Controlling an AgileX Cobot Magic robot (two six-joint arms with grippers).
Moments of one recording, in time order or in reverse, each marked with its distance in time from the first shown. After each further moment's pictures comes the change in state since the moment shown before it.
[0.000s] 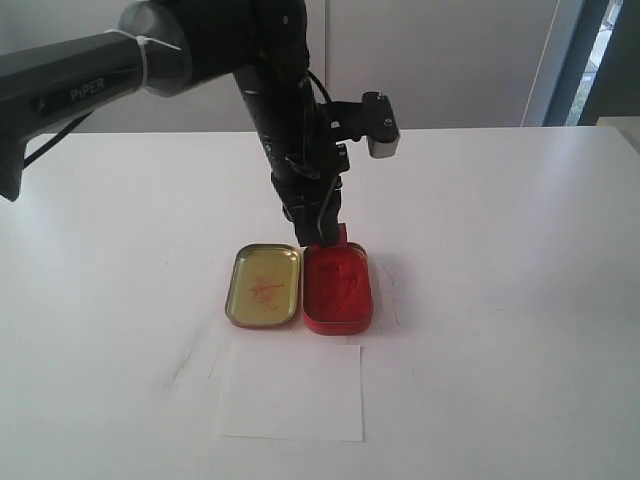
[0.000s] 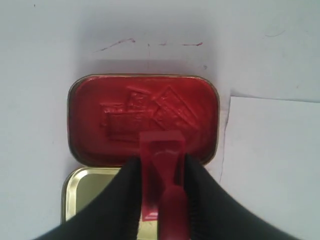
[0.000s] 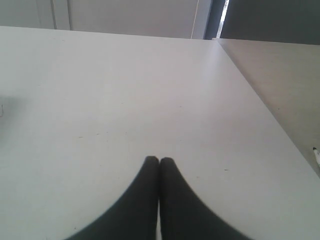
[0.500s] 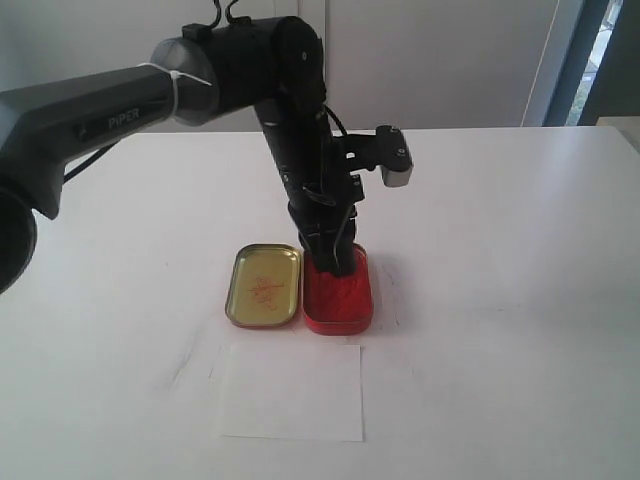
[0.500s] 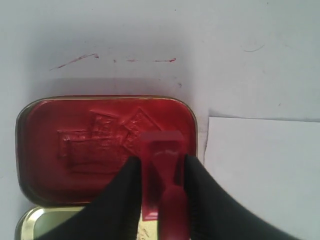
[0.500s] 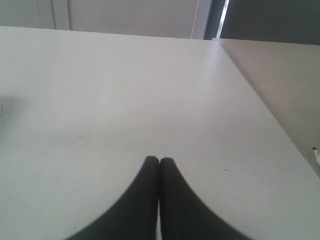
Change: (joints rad) left arm -0.015 0.066 0.000 -0.067 0.000 0.008; right arm 0.000 0.000 0.000 0.000 0.000 0.000
